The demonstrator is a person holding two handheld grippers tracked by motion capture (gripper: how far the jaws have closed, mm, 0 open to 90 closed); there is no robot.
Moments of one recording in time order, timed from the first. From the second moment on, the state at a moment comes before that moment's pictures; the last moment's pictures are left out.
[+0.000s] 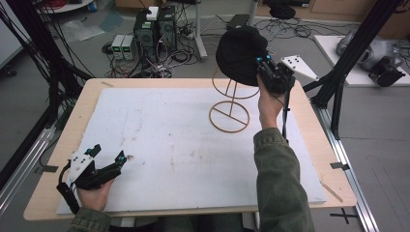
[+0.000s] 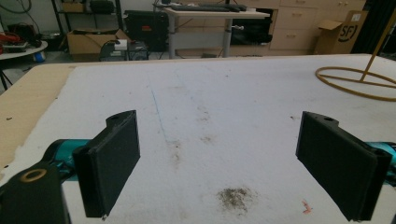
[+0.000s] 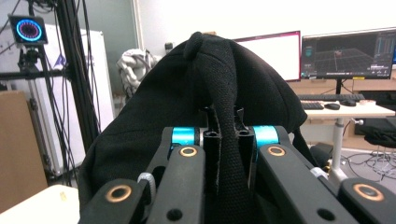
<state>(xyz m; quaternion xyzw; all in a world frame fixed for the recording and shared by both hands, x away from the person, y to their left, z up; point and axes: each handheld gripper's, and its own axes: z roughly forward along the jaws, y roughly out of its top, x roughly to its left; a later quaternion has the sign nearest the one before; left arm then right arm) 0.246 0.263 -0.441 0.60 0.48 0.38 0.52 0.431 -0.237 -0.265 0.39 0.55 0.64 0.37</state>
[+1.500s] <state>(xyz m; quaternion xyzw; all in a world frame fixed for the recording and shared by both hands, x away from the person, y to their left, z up) 0.245 0.259 -0.441 0.60 0.48 0.37 0.52 0.425 -0.215 -0.273 0.43 0.59 0.57 0.37</state>
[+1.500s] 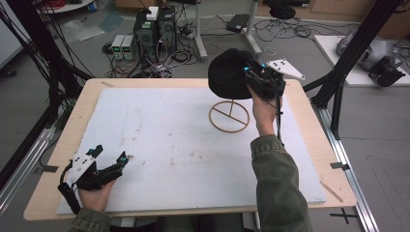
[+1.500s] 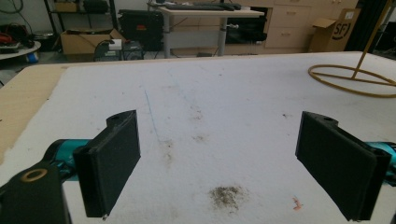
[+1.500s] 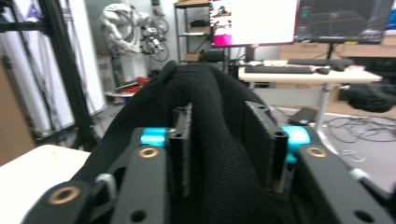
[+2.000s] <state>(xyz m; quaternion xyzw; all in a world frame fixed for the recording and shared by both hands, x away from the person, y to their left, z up) 0.244 0.258 -0.441 0.61 0.48 0.37 0.52 0.420 -0.216 -0.278 0.43 0.58 0.58 0.39</state>
